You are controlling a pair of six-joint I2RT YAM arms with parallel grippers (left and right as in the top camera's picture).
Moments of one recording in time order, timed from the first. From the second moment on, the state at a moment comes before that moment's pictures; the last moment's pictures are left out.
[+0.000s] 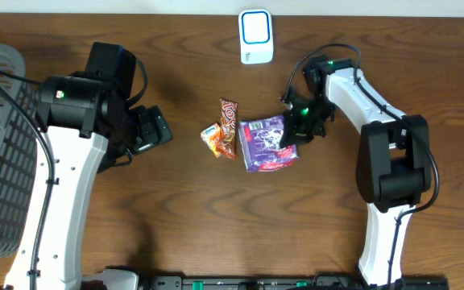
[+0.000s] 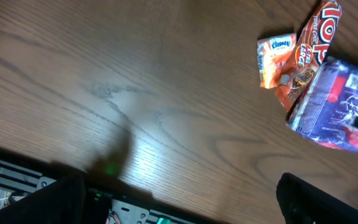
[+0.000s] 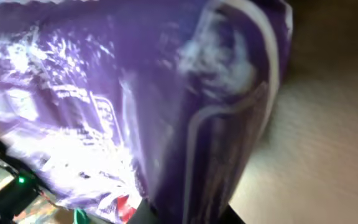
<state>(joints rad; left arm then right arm) -0.16 1.48 1.68 -1.61 0.00 -0.59 0.22 2.21 1.70 -1.28 -0.47 0.02</state>
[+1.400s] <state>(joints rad) -0.16 1.48 1.68 -1.61 0.00 -0.59 0.47 2.17 2.08 -1.34 0.38 0.49</state>
